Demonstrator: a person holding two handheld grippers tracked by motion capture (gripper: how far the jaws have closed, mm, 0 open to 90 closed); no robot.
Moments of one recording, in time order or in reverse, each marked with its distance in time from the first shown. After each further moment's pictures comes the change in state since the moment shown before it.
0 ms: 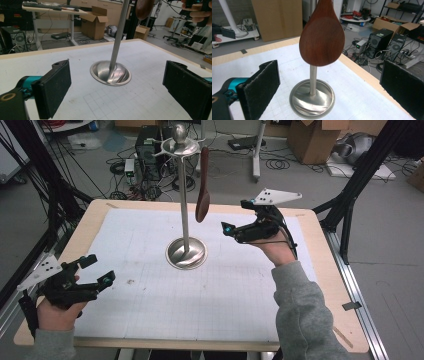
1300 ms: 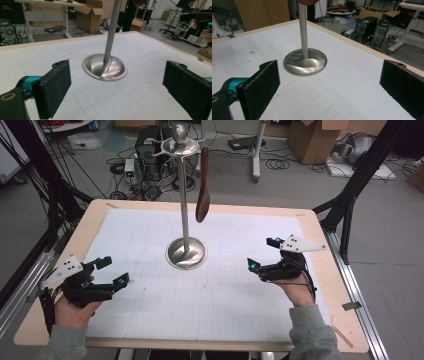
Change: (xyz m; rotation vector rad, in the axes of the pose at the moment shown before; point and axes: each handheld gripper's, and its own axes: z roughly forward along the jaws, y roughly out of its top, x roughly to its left) left arm -0.007 -0.014 0.026 0.052 -0.029 -0.002; right arm 0.008 -0.110 -0.055 0.005 -0.107 0.075
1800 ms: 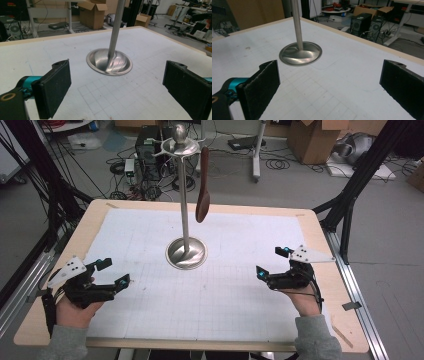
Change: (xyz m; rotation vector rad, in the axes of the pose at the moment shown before) left arm 0.003 -0.007 0.003 0.034 0.031 0.011; right arm -0.005 -0.029 -0.019 -0.003 -0.038 0.046
